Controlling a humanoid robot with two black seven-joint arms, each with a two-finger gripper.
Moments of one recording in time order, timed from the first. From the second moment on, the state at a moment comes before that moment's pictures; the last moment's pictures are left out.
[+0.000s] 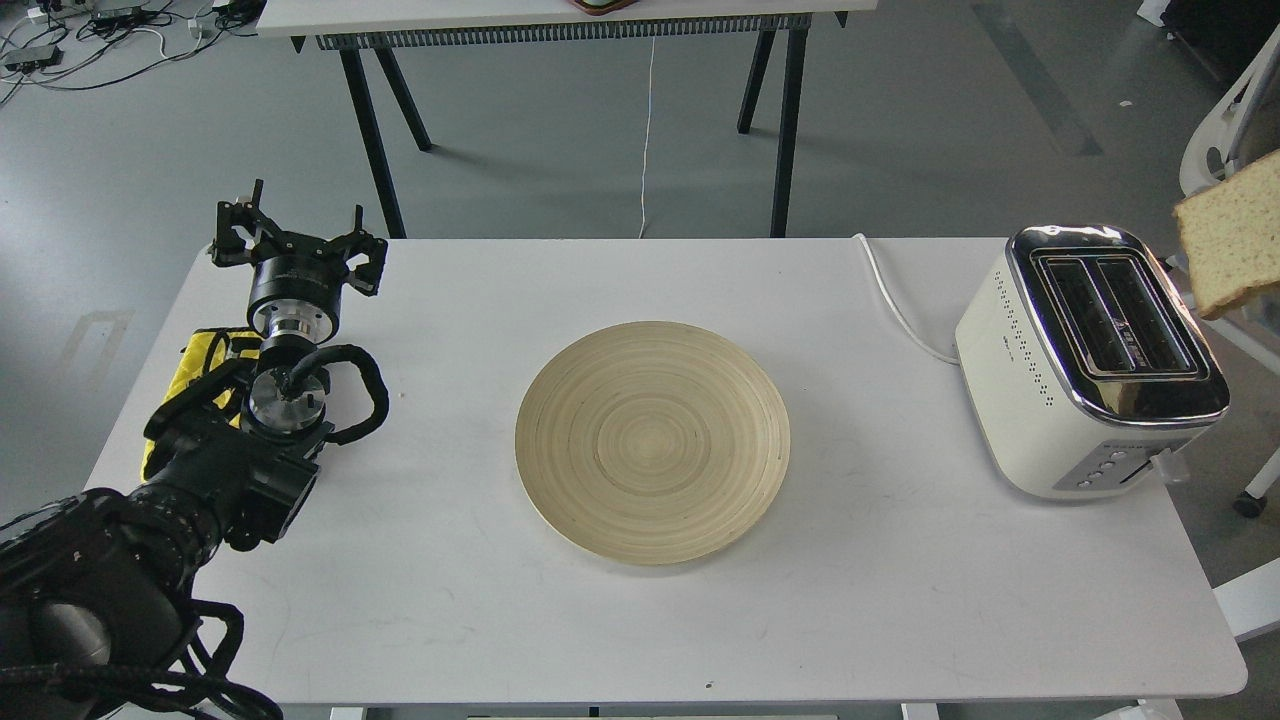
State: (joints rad) left arm -0.82 0.07 -0.58 -0.23 -0.67 -0.49 -0.42; right arm 0.60 -1.31 0.21 1.31 -0.95 -0.49 0.49
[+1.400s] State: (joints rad) left arm -0.82 0.07 -0.58 -0.23 -0.67 -0.49 -0.42; right arm 0.62 -1.09 0.16 1.22 -1.00 -0.49 0.48
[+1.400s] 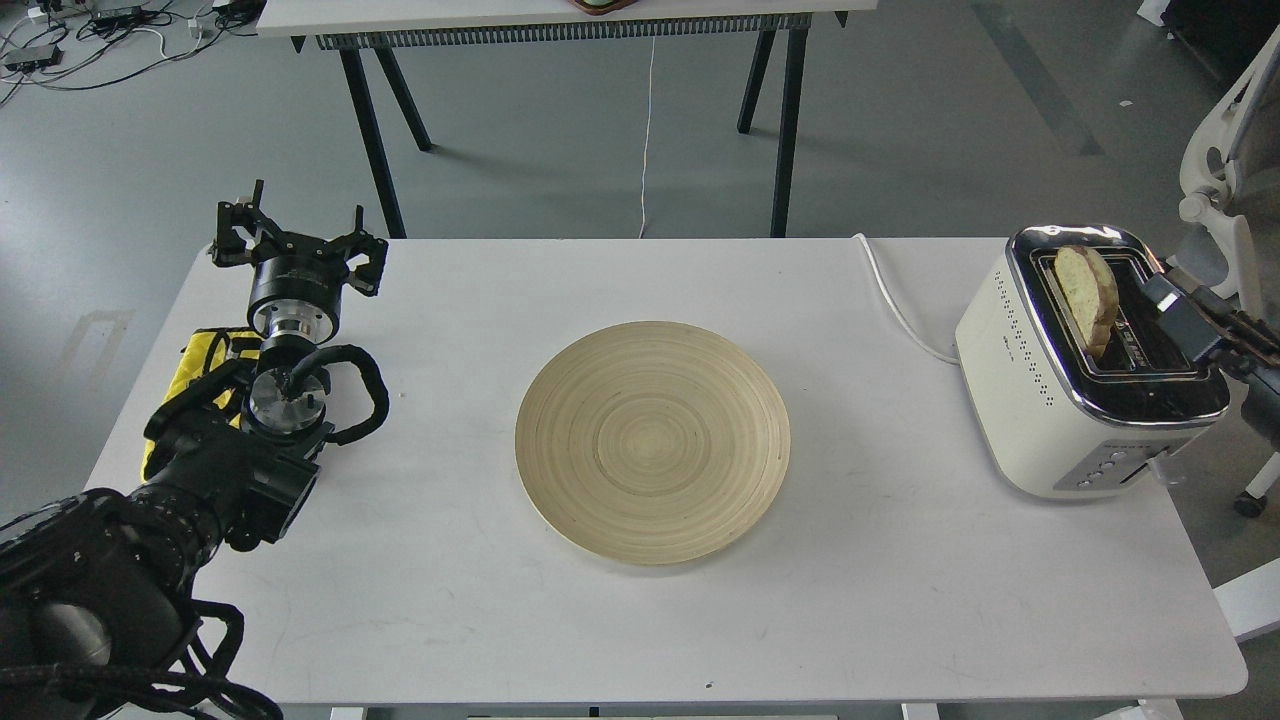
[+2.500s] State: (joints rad) left arm -0.82 0.07 -0.58 -0.23 -0.67 -0.49 -0.42; right arm 0.66 -0.23 0.84 0.71 -0.26 0.48 0.49
